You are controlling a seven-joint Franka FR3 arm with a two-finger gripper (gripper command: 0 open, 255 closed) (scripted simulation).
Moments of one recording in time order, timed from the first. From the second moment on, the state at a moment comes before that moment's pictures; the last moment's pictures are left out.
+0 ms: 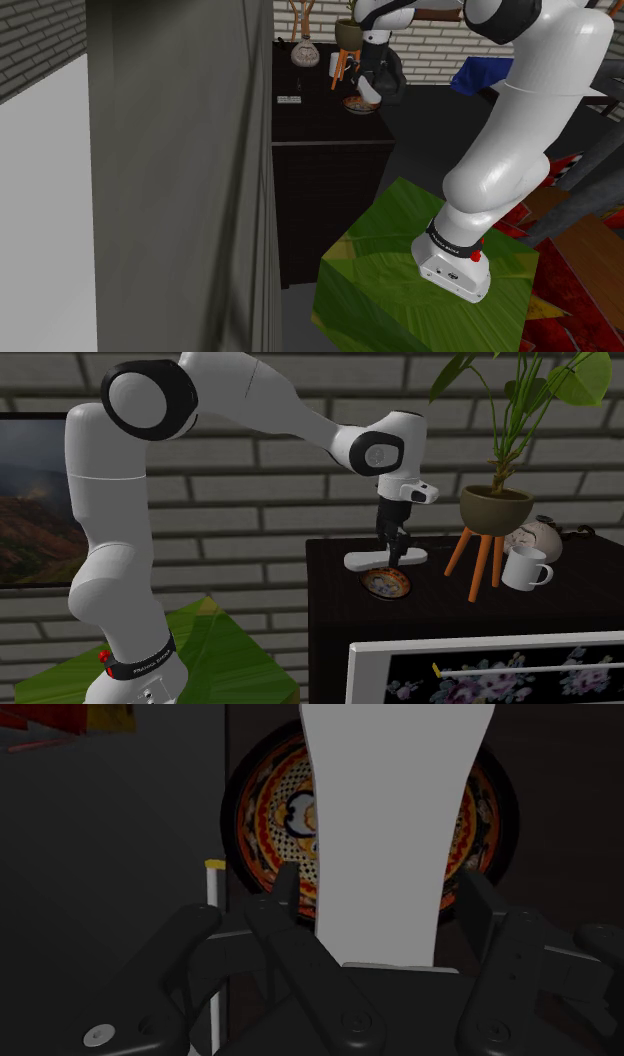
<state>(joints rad) -0.38 0.16 -0.16 -1.85 0.05 2.00 0.09</state>
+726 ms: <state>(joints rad) -0.38 0.21 -0.16 -1.92 0.06 2.12 0.08</state>
